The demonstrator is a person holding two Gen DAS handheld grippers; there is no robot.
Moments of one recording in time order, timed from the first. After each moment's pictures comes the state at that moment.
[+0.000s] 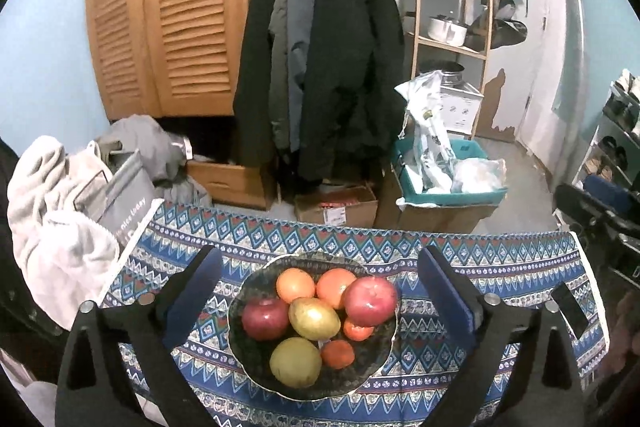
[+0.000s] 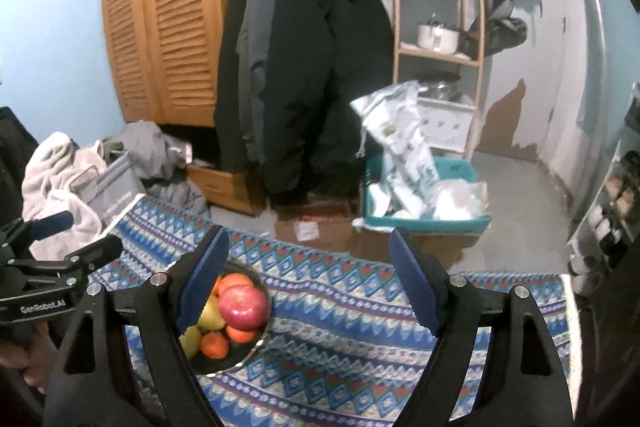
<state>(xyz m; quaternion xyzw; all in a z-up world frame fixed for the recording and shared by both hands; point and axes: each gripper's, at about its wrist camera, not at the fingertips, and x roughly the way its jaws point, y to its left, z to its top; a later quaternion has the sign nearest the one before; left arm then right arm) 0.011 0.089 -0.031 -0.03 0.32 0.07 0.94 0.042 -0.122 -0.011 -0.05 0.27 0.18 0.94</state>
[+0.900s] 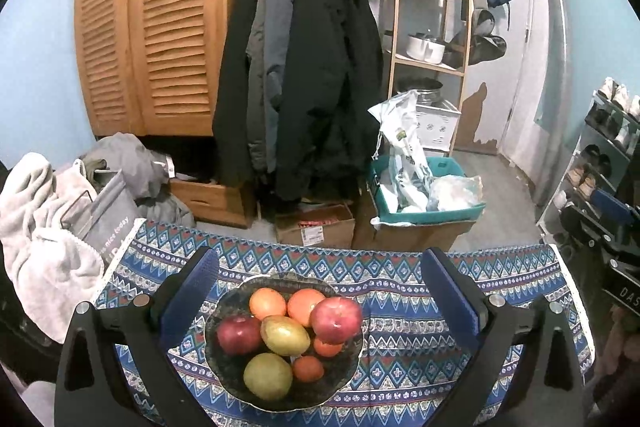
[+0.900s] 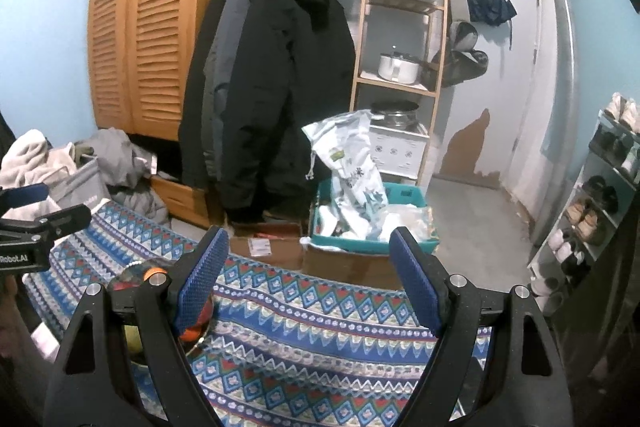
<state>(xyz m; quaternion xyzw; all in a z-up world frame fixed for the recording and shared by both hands) 0.011 0.063 -0.011 -0.04 0.29 0.05 0.95 0.026 -0.169 0.001 -0.07 0.24 0.13 0.96</state>
